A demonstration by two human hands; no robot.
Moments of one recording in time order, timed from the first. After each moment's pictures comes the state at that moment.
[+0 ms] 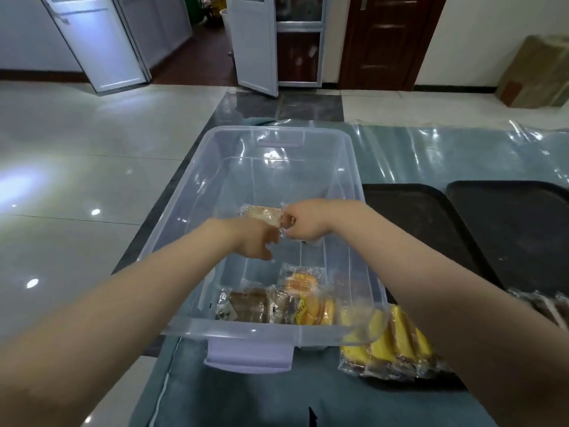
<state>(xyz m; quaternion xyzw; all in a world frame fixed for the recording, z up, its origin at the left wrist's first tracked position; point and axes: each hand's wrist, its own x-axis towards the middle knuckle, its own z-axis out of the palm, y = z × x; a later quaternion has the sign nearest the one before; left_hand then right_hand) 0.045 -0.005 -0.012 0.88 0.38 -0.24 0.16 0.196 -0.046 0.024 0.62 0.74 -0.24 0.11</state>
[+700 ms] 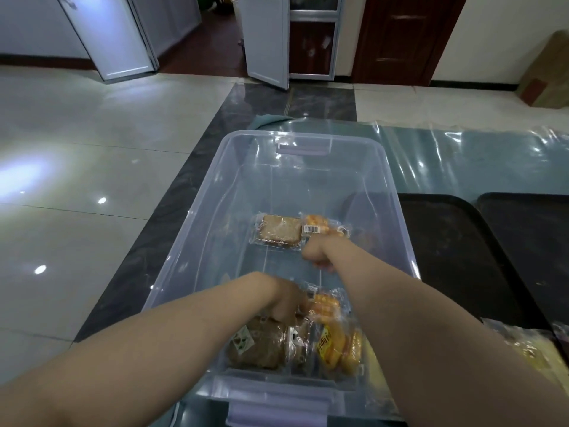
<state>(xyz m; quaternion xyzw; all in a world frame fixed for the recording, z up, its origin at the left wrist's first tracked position) 0.061 -0.013 -0.085 0.85 0.24 -0.40 0.22 0.192 0.033 -0.100 0.75 0.54 -0.36 0.11</state>
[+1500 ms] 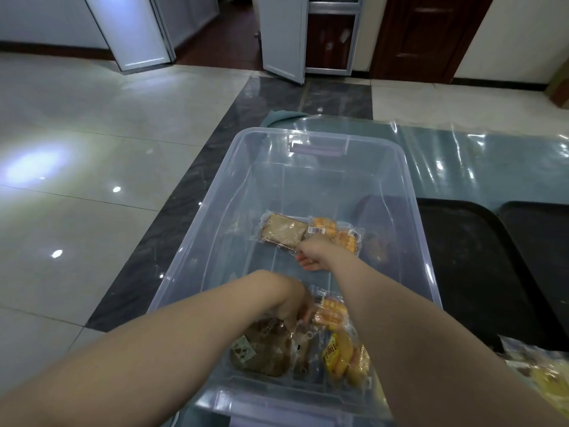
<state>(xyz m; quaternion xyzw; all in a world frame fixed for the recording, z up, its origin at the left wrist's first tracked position) 0.060 0.001 -0.084 0.84 0.26 -0.40 0.26 0.175 0.064 -0.158 0.75 0.33 -0.54 -0.19</state>
